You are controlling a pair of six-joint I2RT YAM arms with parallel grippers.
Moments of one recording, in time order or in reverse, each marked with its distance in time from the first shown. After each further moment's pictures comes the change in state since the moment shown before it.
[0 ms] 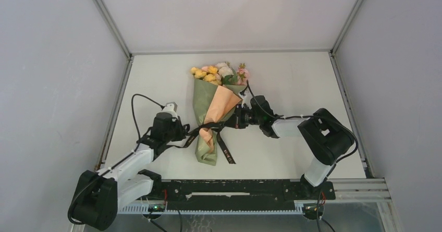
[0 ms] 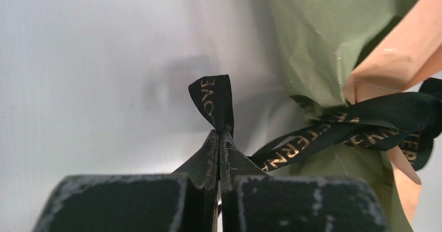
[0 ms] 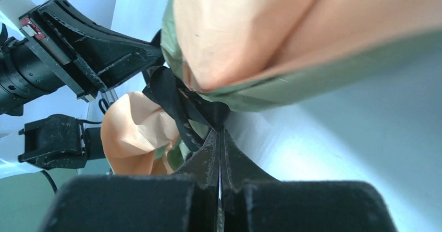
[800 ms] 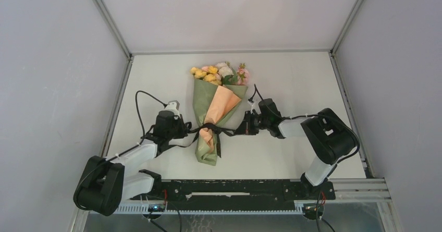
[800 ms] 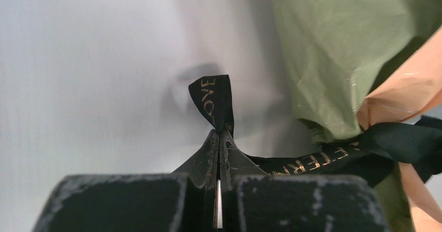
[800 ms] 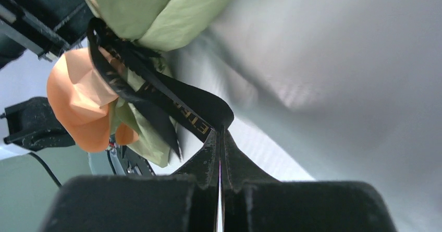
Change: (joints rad) left arm 0.025 0.137 -0.008 0.167 0.014 0.020; right arm -0.095 -0.022 -0.092 -0.145 -0.098 -0.028
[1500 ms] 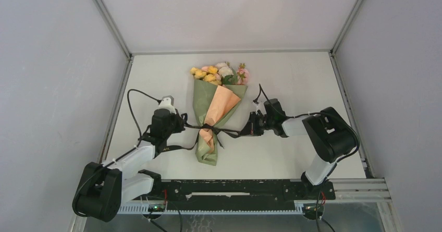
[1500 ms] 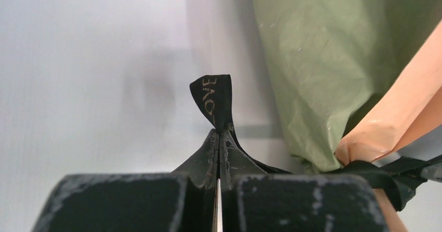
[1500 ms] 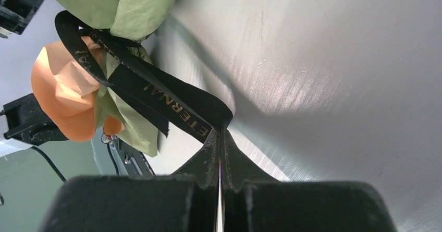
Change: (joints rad) left arm 0.028 -0.051 0.000 0.041 -0.074 -0.008; right arm -0.095 0.012 -0.020 -0.055 -0.068 -0.048
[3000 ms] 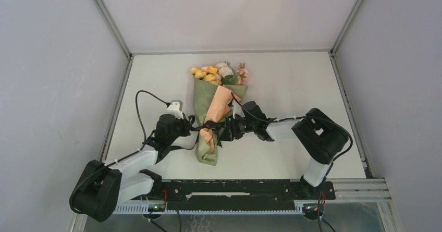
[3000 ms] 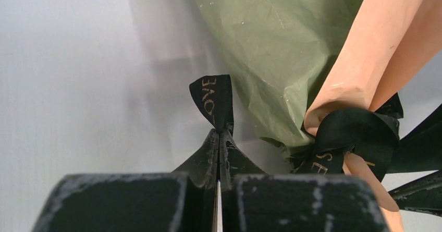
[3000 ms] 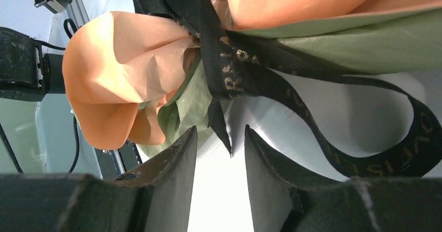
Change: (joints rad) left arm -0.121 -0.008 -0.070 0.168 0.003 0.076; right arm 0.275 0.031 0.112 0.078 0.088 -0.138
